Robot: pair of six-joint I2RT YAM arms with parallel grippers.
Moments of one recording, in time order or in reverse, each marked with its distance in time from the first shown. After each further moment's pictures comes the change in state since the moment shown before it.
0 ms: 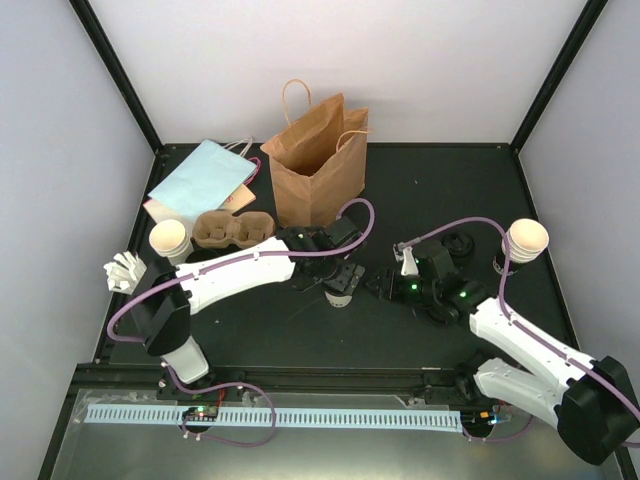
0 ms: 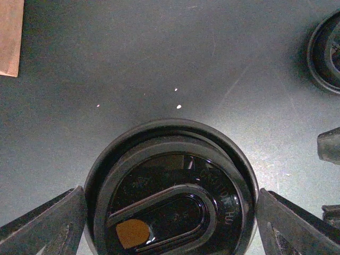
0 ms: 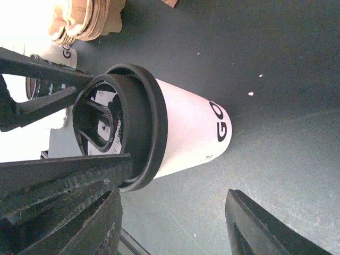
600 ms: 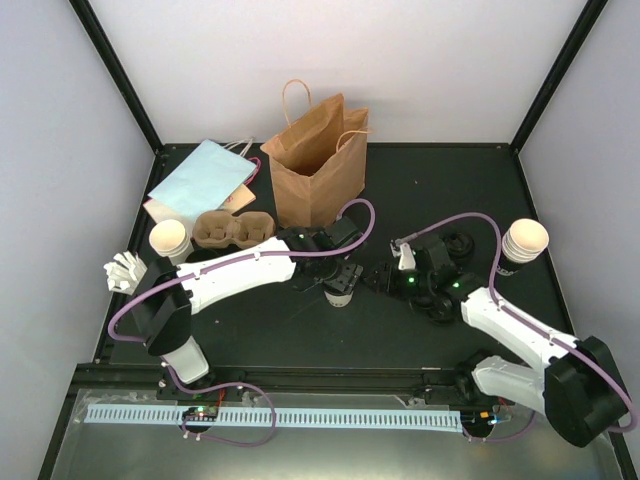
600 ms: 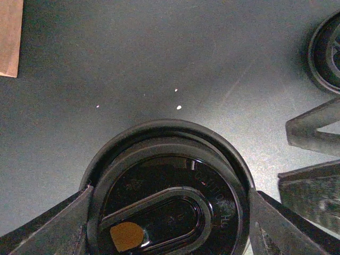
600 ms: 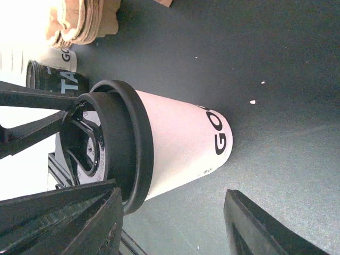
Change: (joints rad) left arm -0.001 0.011 0.001 0.002 -0.003 0.000; right arm -0.053 0.107 0.005 0.083 -0.072 0.006
